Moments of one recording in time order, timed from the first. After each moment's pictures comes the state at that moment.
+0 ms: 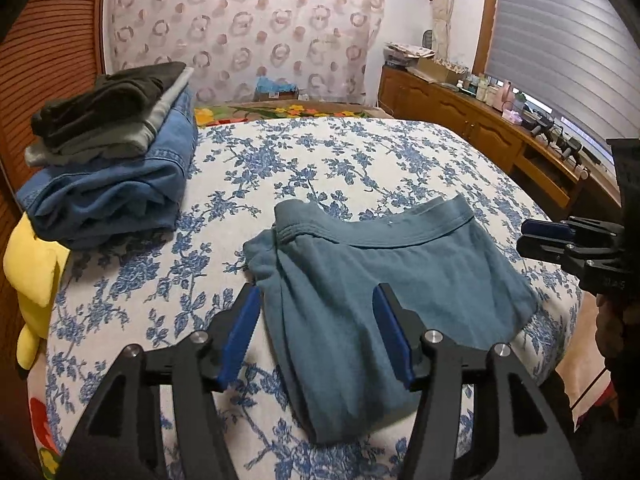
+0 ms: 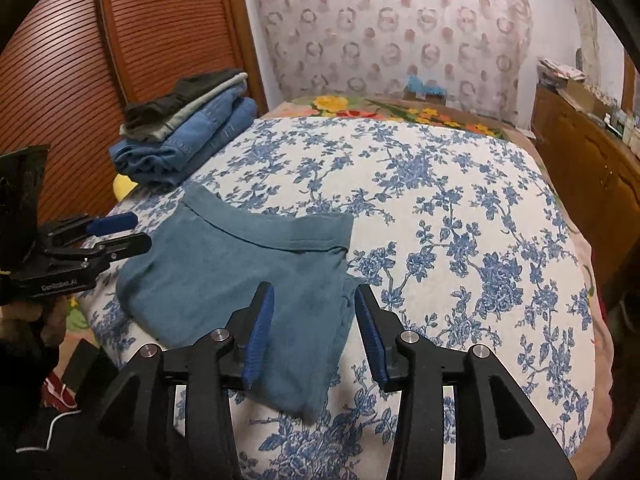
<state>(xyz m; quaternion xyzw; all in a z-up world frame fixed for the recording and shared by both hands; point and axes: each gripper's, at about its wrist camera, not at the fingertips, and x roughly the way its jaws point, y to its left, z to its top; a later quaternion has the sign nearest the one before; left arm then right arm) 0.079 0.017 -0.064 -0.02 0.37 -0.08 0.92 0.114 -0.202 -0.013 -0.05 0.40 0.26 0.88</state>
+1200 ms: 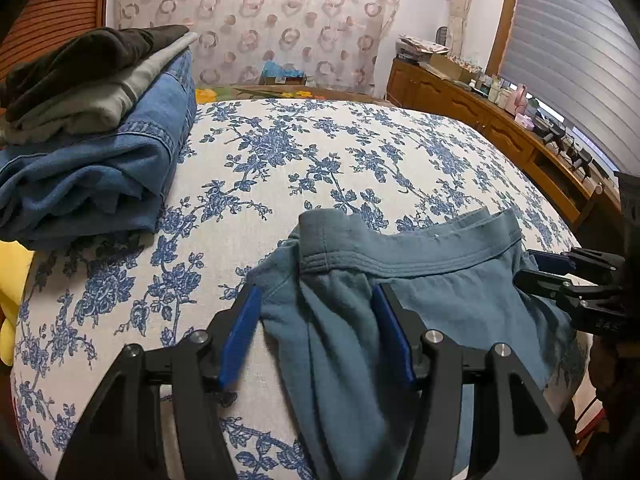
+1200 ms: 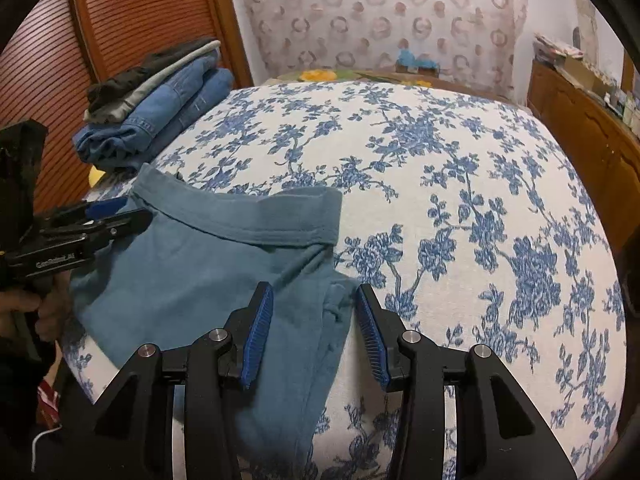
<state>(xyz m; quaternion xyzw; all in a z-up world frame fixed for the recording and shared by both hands) 0.123 0.031 -0.093 -0.06 0.39 -0.08 0.91 0.150 -0.186 -0.054 -0.05 0.44 0.24 0.86</state>
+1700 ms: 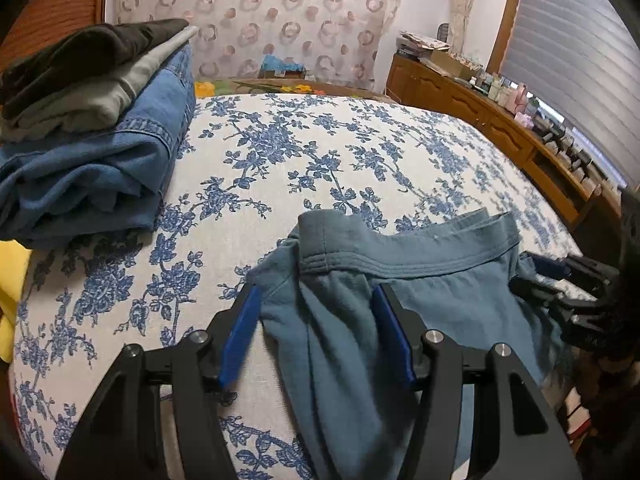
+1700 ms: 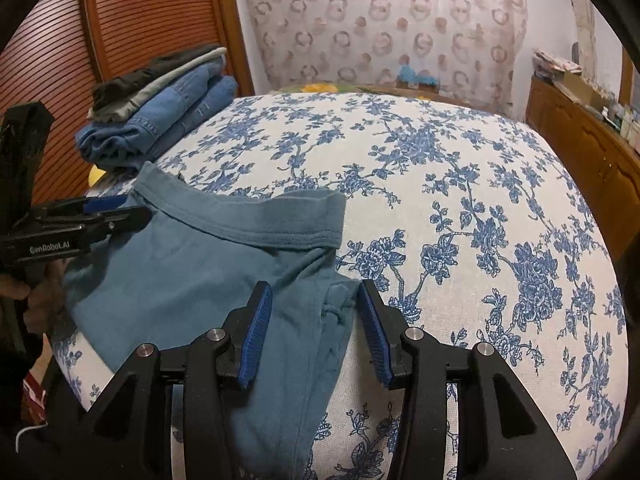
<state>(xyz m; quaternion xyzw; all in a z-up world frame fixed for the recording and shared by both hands) 0.129 0.035 -0.089 -0.07 0.41 -0.09 0.90 0.143 -0.186 -0.058 -0.06 0.41 0.24 0.88</state>
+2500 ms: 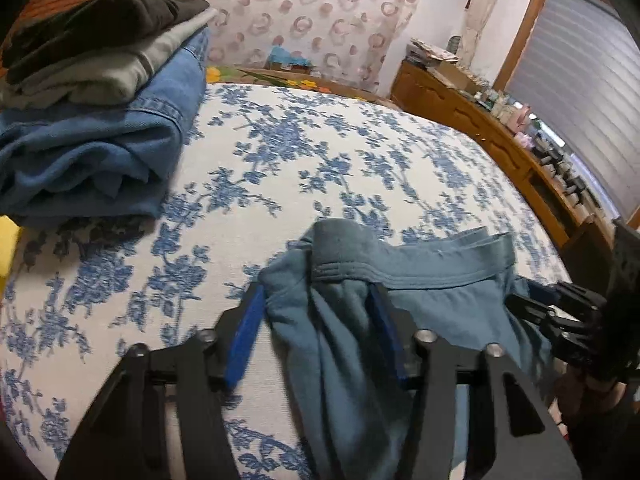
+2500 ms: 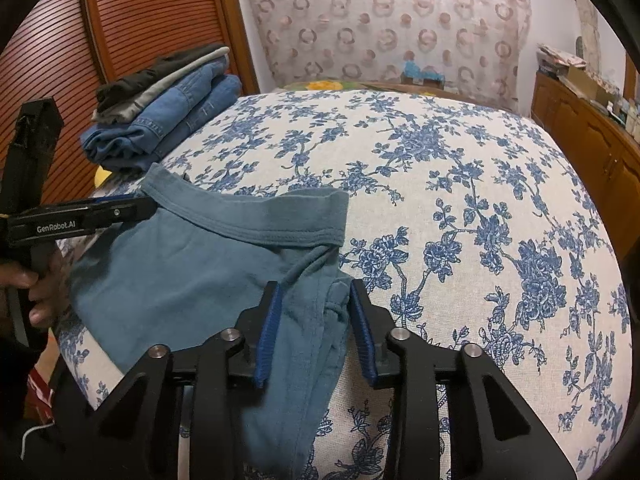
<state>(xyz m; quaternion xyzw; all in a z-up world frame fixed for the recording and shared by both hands) 0.133 0.048 -0.091 -0.12 0.42 -0.10 0.90 0.144 -0.188 -0.057 -0.05 0.42 0.25 0.87</state>
